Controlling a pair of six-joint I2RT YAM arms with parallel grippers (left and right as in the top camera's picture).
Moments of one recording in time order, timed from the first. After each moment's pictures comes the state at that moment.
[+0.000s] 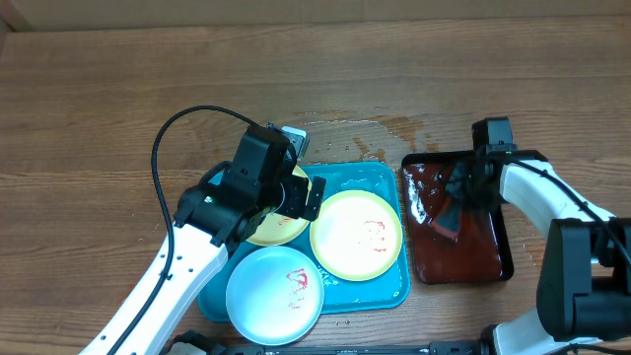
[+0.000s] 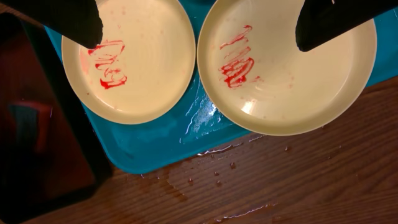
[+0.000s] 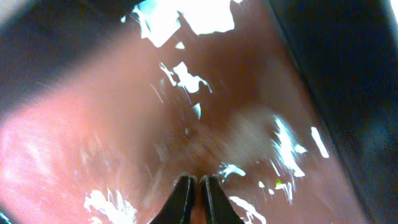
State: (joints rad) left arm -0.47 1.28 1.06 -0.73 0.07 -0.20; right arm 0.01 1.73 0.95 -0.57 -0.03 0.46
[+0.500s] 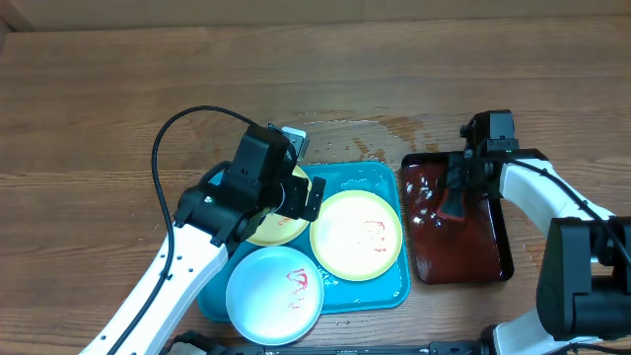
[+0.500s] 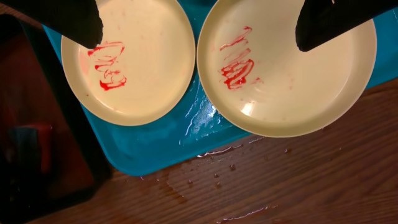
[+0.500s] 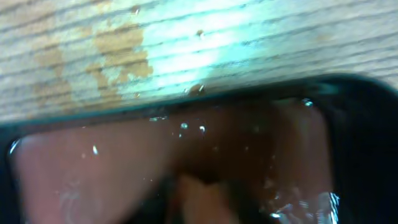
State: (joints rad) left arm -0.47 1.28 1.06 -0.73 0.07 -0.20; right arm 0.01 1.74 0.96 -0.47 -0.07 0.14
